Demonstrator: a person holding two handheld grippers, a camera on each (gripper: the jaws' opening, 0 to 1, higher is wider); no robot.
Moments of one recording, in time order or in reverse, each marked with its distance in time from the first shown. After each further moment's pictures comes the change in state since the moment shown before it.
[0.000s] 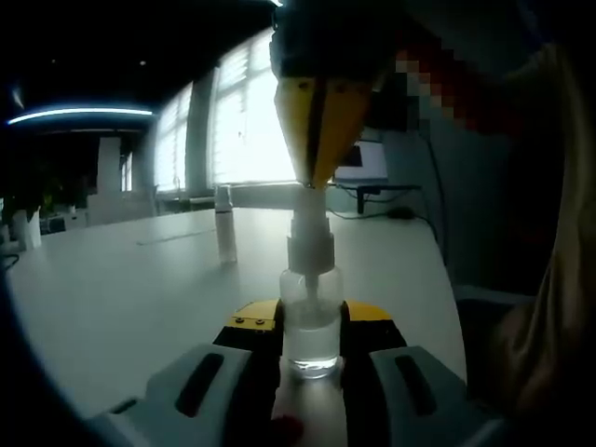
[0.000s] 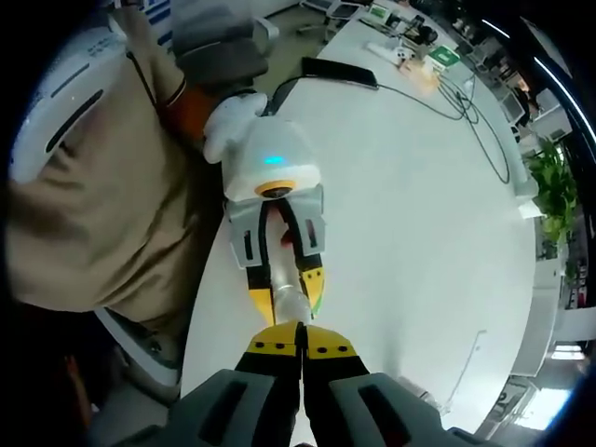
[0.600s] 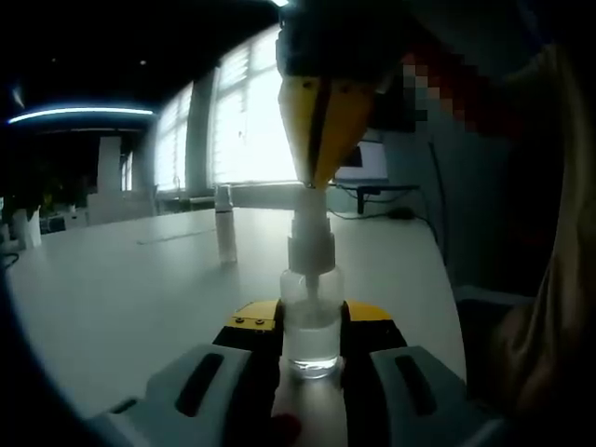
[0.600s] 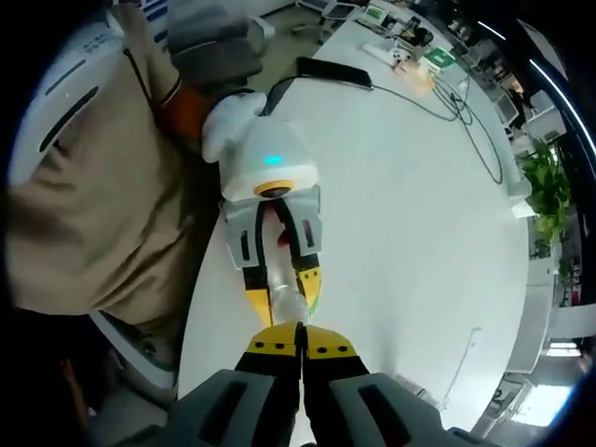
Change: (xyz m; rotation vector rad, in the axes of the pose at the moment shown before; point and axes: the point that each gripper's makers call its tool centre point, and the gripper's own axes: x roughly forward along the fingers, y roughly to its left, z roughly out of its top) left arm 0.000 0.002 0.000 -0.002 0.000 0.001; right arm -0.001 -0.001 0.000 0.003 0.001 -0.042
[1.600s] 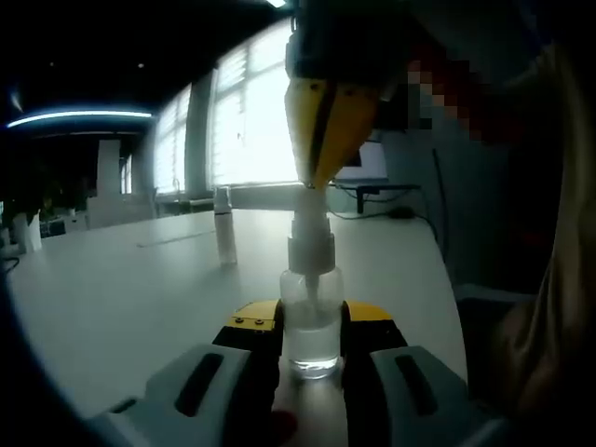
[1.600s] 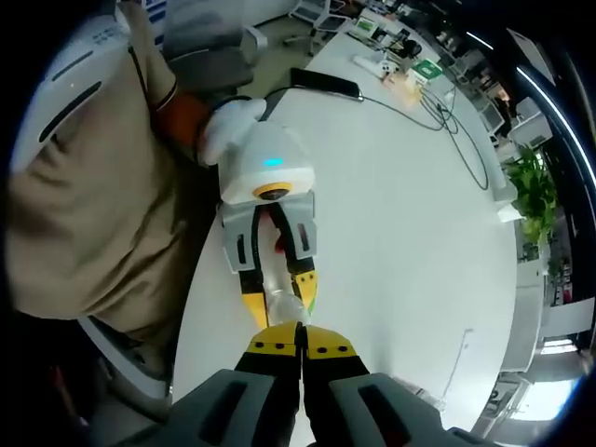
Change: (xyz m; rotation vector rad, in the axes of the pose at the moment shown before) left arm 0.000 -0.001 0.000 0.017 -0.004 -0.003; right arm -0.003 0.001 -0.001 0.004 -0.060 -0.064
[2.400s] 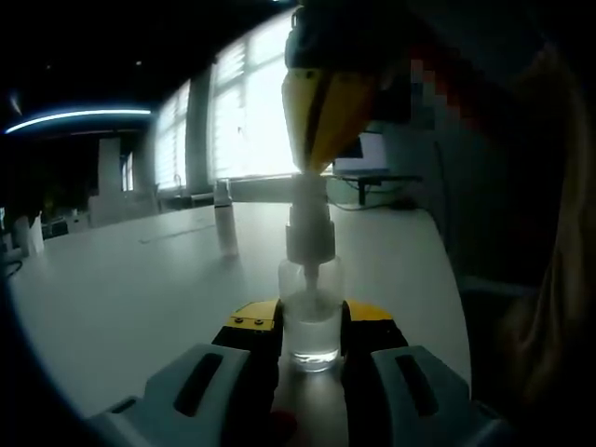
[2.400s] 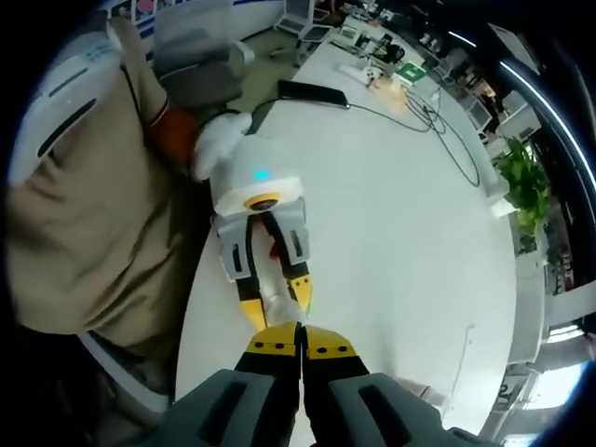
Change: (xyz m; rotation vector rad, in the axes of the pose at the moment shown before) left arm 0.001 0.001 -0.007 0.014 0.039 0.018; right arm -0.002 -0.002 0.000 0.054 -0.059 -0.028
